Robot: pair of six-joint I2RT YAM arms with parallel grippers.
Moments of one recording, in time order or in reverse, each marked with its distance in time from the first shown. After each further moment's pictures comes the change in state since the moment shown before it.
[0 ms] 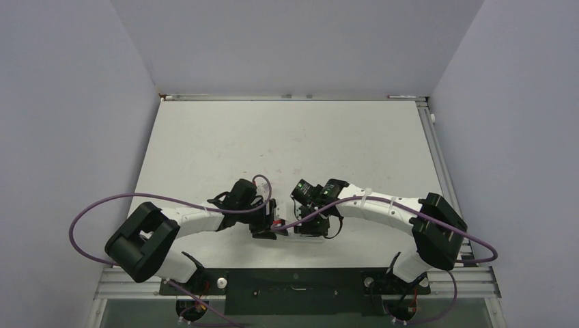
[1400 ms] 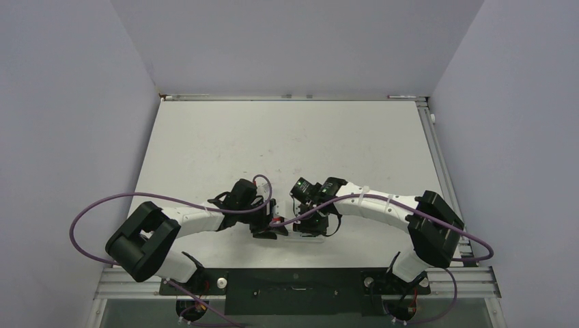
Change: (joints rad) left arm -0.003 0.007 0.000 0.012 0.002 -0.001; right arm -0.014 0.026 0.012 0.007 -0.013 0.011
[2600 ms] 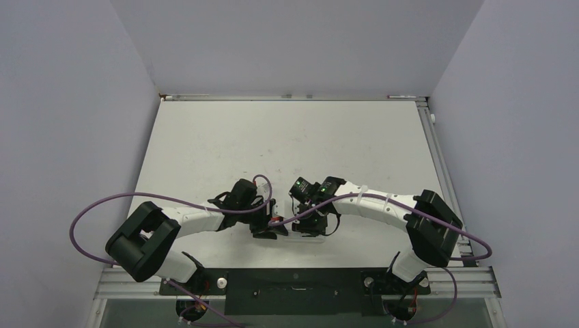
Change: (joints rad) left arm 0.000 0.000 0.000 0.000 0.000 0.000; right arm 0.000 0.013 0.013 -0.002 -0.010 0.004
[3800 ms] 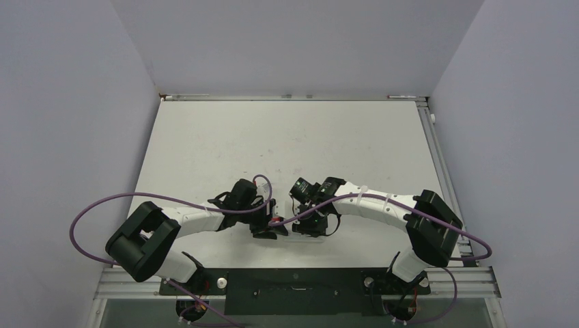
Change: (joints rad) left arm 0.000 0.000 0.000 0.001 0.000 0.000; right arm 0.002 -0.002 -0.008 -0.004 -0.015 0.008
